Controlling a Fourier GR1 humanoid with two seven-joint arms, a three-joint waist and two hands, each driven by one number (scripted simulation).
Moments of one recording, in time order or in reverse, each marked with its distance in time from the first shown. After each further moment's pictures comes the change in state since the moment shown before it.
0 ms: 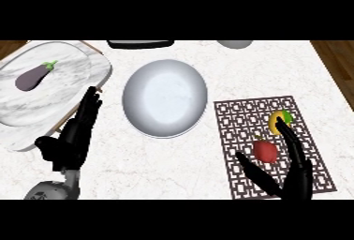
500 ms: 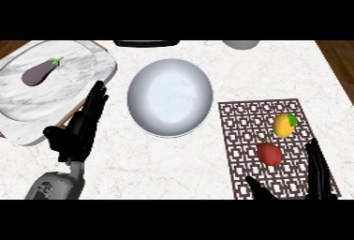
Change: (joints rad) left arm -0.063 -0.011 0.002 0.043 -0.001 -0.035 0.014; right arm 0.238 0.058 -0.005 -0.262 0.522 -0.014 0.419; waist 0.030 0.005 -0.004
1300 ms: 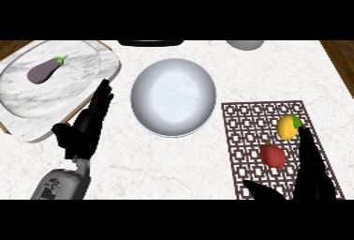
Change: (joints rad) left arm -0.021 -0.041 0.009 0.026 -0.031 -0.020 0.000; right arm -0.092 0.143 -0.053 -0.155 0.279 0.600 0.628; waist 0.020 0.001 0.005
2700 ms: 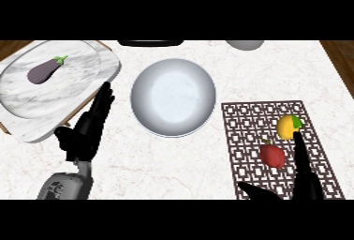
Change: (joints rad) left arm 0.028 -0.084 0.075 -0.011 -0.092 -0.088 0.001; right arm 0.057 0.015 -0.077 0.143 -0.348 -0.141 -0.346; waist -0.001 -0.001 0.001
